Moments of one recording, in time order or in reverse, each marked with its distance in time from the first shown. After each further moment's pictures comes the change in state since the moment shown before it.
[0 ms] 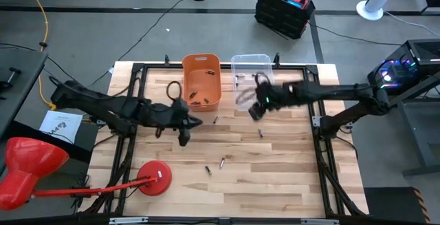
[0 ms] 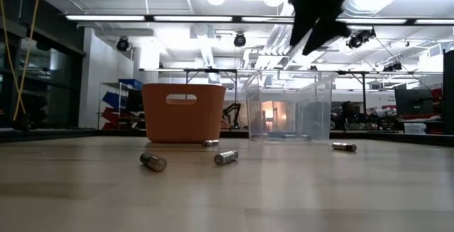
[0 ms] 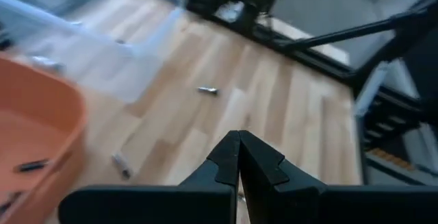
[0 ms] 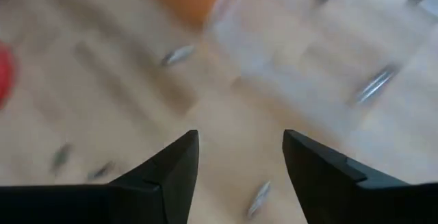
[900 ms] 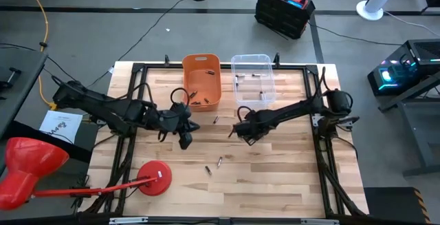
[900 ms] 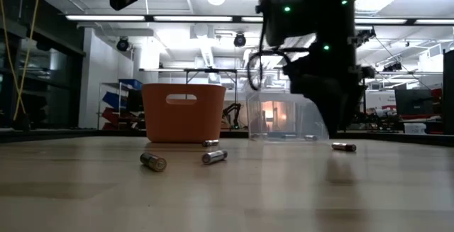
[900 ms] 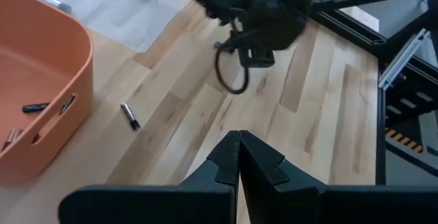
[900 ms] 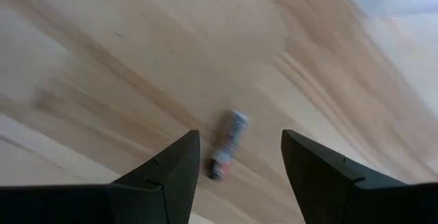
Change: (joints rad) left arm -0.022 0.041 -0.001 -0.128 0.012 -0.123; right arm 0.189 0.486 0.000 -0.185 0.035 0.292
